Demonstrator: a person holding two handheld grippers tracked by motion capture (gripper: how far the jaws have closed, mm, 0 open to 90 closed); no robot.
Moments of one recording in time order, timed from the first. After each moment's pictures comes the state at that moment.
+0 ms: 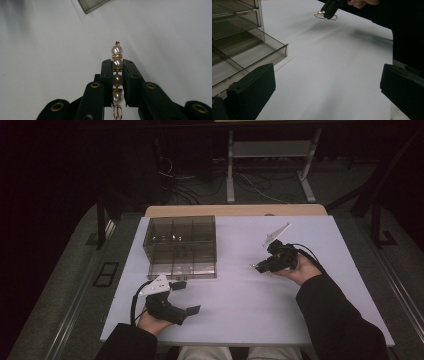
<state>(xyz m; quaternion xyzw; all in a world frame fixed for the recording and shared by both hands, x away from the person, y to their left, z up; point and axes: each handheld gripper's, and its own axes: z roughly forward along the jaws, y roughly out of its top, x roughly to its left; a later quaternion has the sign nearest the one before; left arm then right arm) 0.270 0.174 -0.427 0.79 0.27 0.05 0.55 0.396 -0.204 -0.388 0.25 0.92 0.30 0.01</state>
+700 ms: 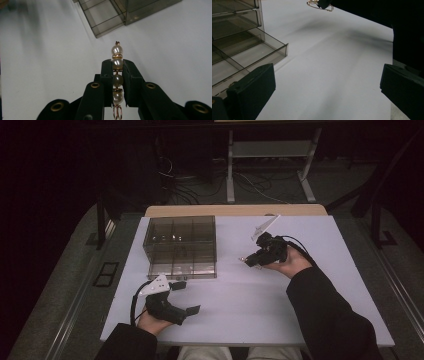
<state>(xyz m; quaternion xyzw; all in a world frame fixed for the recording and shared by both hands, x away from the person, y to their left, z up) 0.270 0.175 -0.427 0.79 0.27 0.05 0.55 0.402 -0.172 -0.362 0.22 0.92 0.31 0.01</state>
